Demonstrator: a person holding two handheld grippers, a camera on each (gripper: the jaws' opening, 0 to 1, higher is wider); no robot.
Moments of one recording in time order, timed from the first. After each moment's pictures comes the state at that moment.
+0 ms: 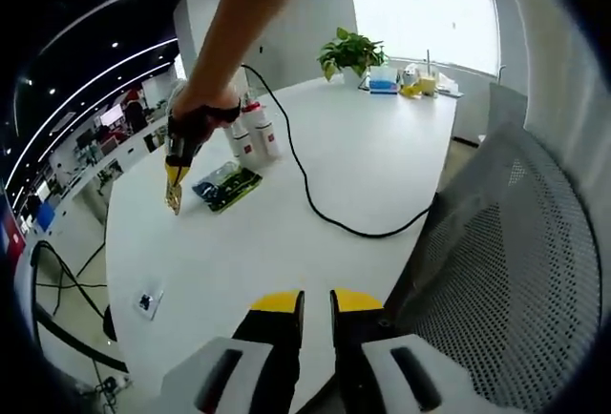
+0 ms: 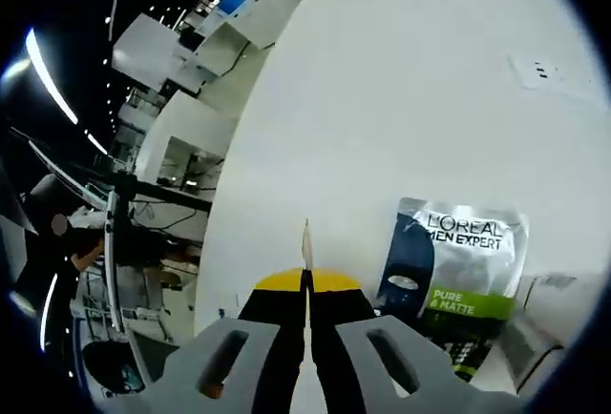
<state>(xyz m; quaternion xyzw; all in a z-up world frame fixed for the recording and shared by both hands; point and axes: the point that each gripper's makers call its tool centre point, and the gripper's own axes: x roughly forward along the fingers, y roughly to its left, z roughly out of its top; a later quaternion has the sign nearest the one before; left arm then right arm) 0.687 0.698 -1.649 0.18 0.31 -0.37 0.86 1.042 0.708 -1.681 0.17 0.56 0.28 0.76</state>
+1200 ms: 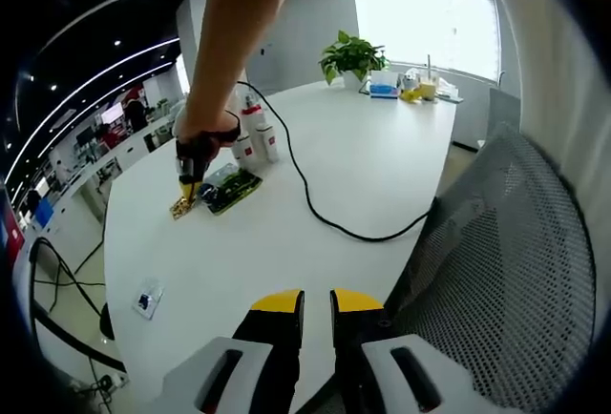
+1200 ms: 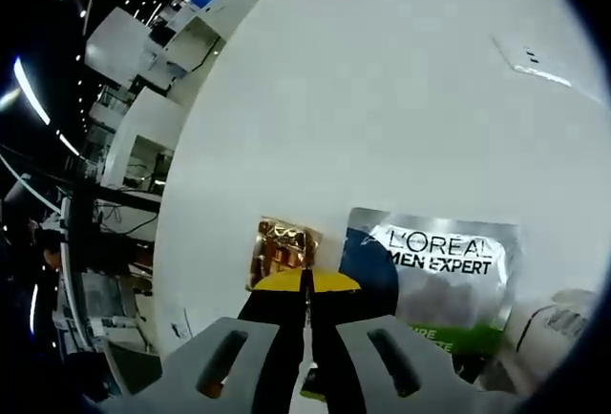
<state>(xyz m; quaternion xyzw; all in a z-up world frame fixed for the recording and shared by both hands) 0.688 0.699 -1.646 0.17 0.31 -0.37 0.86 1.058 0.693 -1.728 0.13 0.58 0.22 0.78</state>
